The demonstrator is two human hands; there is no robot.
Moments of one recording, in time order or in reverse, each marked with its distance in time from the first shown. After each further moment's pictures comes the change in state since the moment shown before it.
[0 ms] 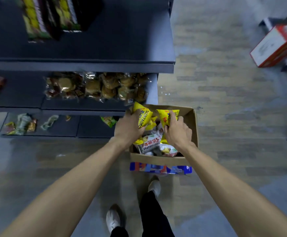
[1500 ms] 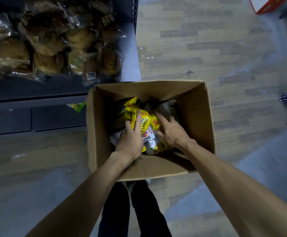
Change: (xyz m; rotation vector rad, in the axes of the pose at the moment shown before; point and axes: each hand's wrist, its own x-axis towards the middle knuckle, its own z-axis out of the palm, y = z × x) left_hand 0.077 -0.010 0.230 -0.039 -0.330 0.015; right_hand 0.115 0.112 0.185 0.052 -0.451 0.040
